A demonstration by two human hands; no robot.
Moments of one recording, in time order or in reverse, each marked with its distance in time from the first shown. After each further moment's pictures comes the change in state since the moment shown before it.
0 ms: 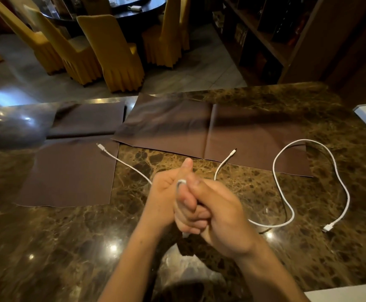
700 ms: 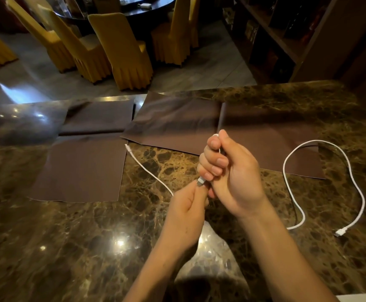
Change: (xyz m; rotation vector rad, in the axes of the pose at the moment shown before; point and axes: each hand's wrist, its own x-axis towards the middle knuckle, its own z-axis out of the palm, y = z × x) left_hand -0.017 -0.028 0.019 0.193 0.129 0.070; right_hand 0.038 -0.022 -0.029 0.208 0.266 -0.135
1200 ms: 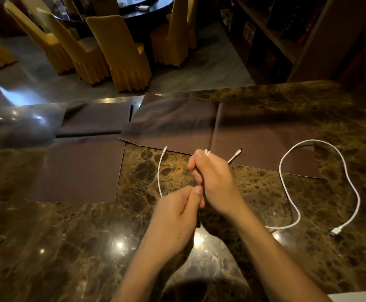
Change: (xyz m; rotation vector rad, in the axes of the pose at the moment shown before) left_hand -0.009 0.010 -0.017 0.390 -0.067 -0.008; right_hand 0.001 0.025 -0.026 -0.871 0.067 -0.162
